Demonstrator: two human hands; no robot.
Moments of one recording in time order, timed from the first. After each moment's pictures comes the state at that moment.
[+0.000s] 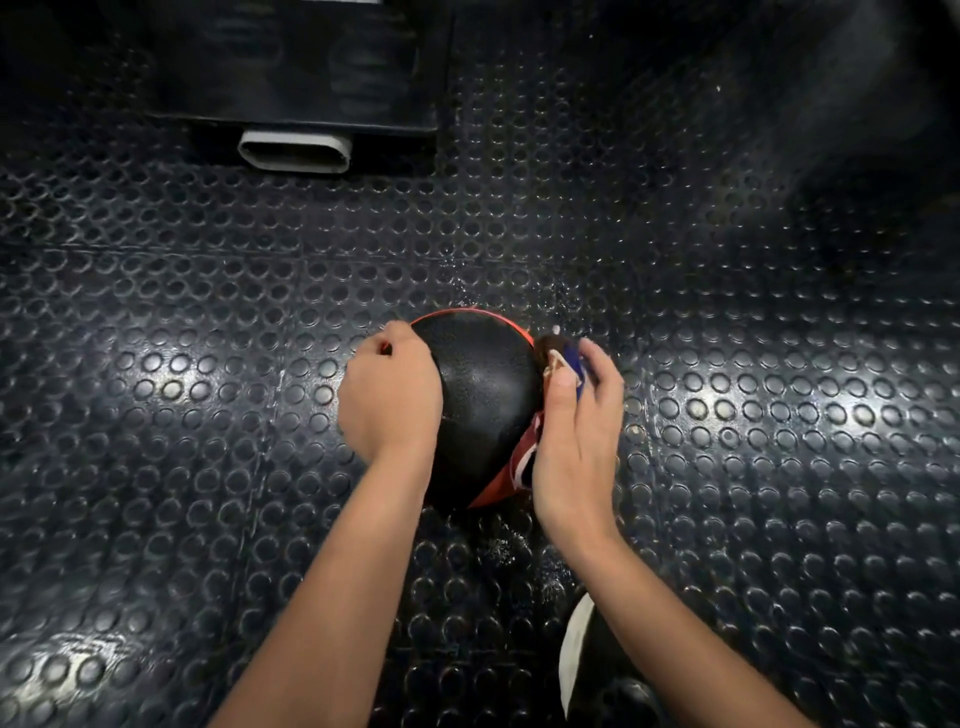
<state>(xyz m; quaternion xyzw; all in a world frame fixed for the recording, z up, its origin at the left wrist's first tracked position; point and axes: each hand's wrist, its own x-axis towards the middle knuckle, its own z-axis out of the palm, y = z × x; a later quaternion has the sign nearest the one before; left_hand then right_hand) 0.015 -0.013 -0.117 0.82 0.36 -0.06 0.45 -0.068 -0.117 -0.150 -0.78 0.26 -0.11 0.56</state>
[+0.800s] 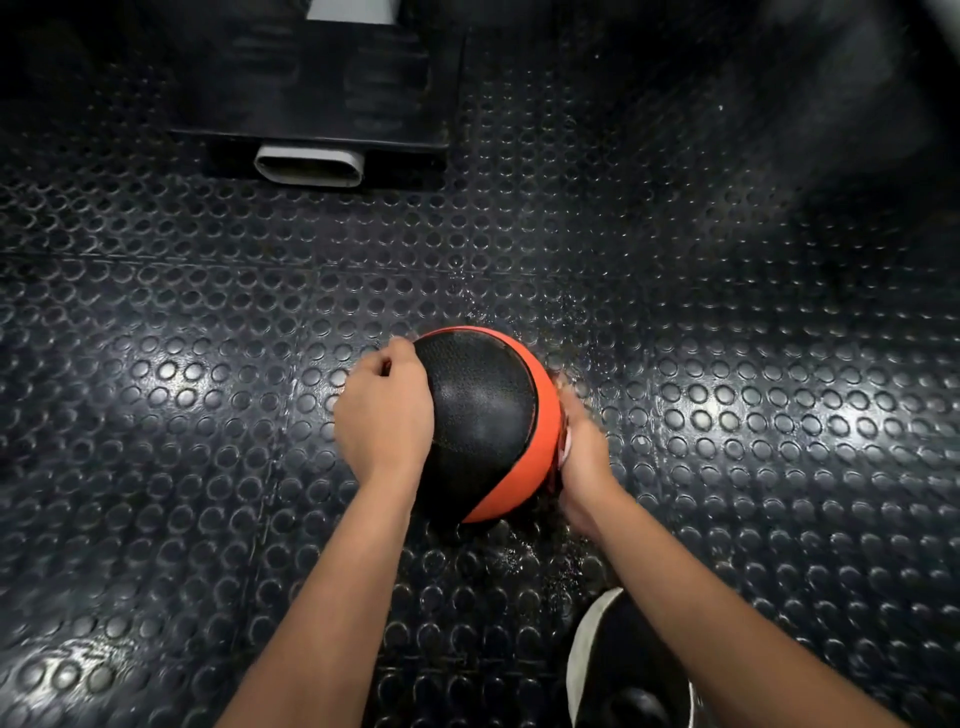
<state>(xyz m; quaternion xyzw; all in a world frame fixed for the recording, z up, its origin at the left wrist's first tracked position) 0.012 0.008 -0.123 0.82 0.32 -0.06 0.48 -0.040 -0.133 -0.189 -0.51 0.41 0.08 0.75</state>
